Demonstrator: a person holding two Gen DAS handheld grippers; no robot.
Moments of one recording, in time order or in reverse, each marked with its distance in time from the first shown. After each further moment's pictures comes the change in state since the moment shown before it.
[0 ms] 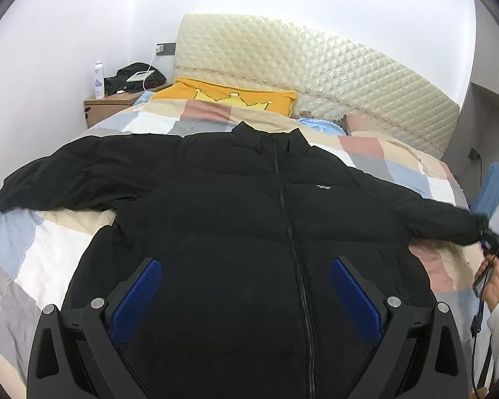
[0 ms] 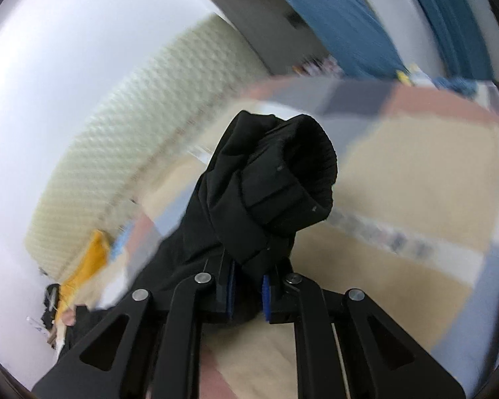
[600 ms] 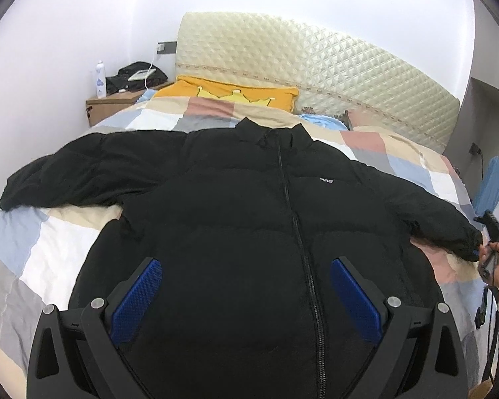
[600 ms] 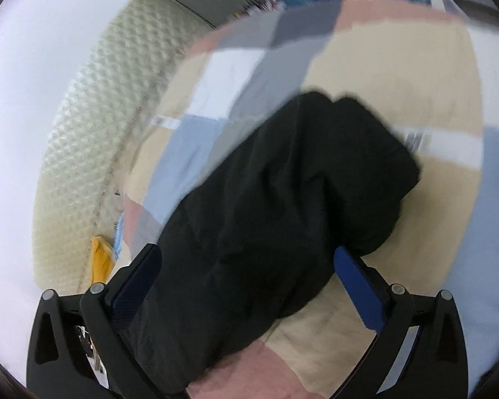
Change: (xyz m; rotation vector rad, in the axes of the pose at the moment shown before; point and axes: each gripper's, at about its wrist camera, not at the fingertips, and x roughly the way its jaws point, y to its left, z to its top) left arm -0.001 0.006 -0.005 0.013 0.021 0.005; right arm 0.028 0.006 -0.021 0.279 0.219 -0.085
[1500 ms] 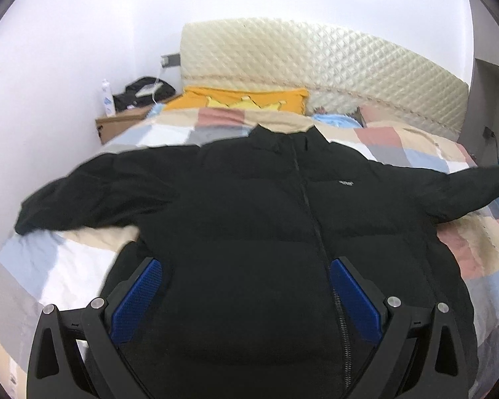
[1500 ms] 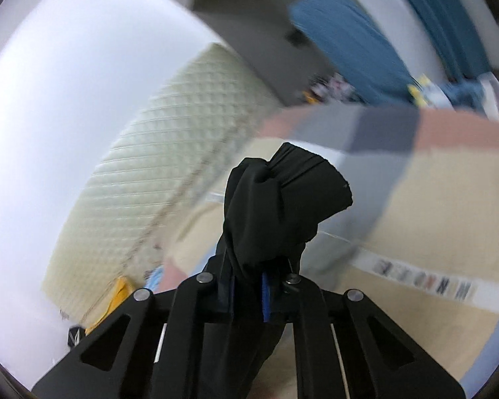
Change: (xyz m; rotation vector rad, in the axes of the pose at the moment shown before) left arm 0.003 -0.001 0.008 0.080 -0.049 0.112; right arm -0.051 0.106 0.053 -0.228 -0.335 0.195
